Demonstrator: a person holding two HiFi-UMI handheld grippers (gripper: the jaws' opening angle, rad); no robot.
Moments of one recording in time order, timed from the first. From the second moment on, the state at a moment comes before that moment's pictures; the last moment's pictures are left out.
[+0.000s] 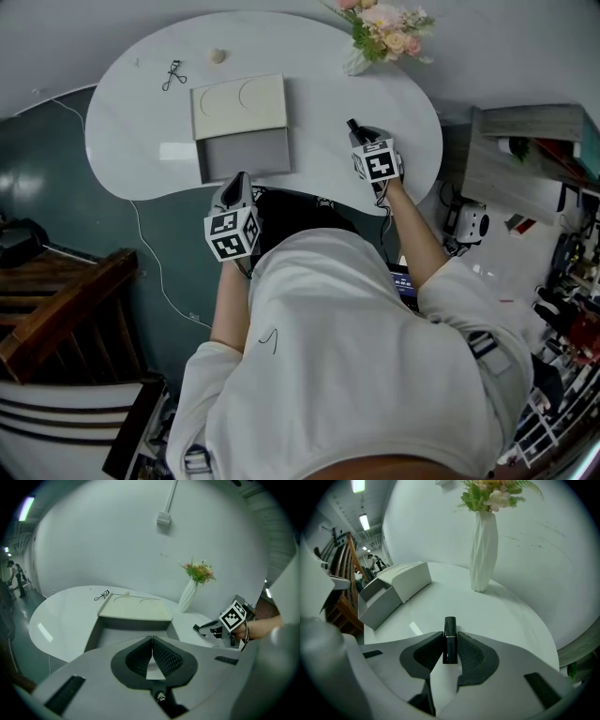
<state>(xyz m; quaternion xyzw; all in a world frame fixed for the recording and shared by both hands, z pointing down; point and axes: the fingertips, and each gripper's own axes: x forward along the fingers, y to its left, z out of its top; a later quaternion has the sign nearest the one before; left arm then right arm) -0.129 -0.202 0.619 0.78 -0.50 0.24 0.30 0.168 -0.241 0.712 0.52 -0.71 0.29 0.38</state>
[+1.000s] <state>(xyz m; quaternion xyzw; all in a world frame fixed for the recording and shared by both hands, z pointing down) -0.187 -0.203 0.611 0.74 -0.56 0.19 0.31 -0.022 -0.276 0.587 0.38 -0.84 0.35 0.16</state>
